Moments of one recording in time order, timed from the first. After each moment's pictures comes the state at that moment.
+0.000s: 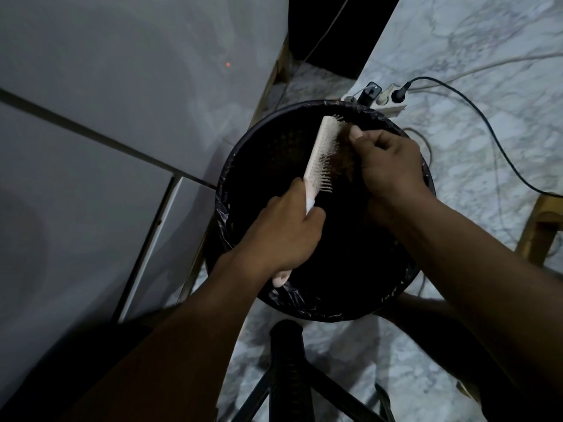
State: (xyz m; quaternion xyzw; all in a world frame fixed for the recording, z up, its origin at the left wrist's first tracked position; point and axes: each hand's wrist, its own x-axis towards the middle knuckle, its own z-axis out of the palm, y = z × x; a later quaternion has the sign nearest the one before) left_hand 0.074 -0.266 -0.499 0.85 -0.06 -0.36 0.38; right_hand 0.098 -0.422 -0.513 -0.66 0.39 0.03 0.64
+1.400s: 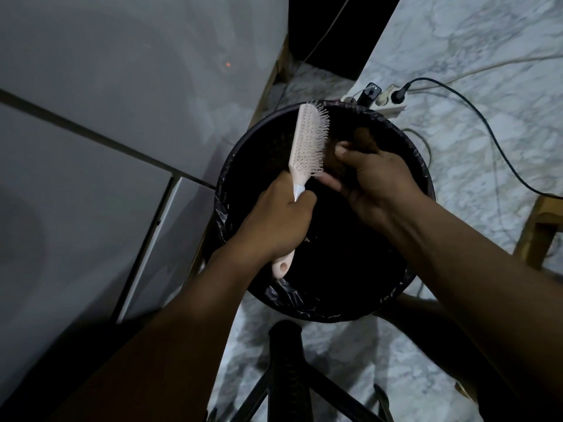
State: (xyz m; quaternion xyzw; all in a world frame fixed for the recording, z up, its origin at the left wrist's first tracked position) left_hand 0.086 -0.264 -0.509 0.82 0.03 -0.34 0.45; right_hand 0.101 -0.412 -0.511 -0.43 0.45 0.10 0.78
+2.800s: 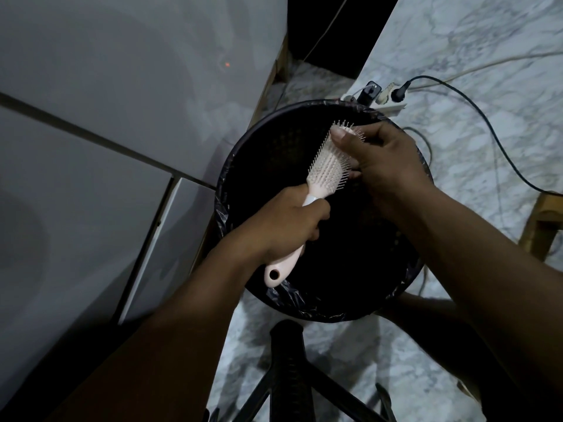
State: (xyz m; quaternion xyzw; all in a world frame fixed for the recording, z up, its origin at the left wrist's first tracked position) left_hand 0.087 -0.265 -0.513 0.70 0.04 -0.47 0.54; right_hand 0.103 -0.428 -0.514 -0.65 0.35 0.07 0.67
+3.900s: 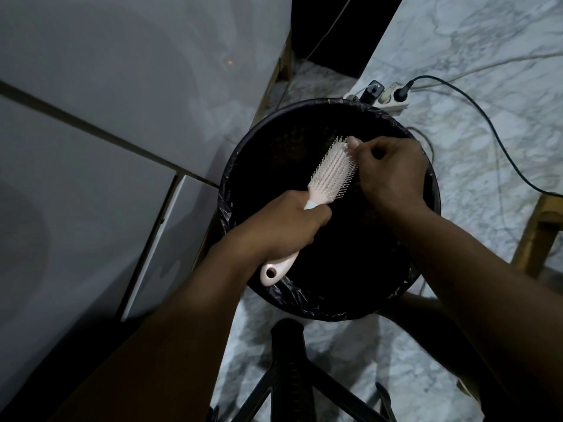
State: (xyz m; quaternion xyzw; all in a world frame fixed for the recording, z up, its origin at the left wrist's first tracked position) left_hand 0.088 -0.260 -0.505 0.74 0.02 -0.48 0.47; right_hand 0.091 -0.433 -0.539 -0.85 0.32 0.00 0.42
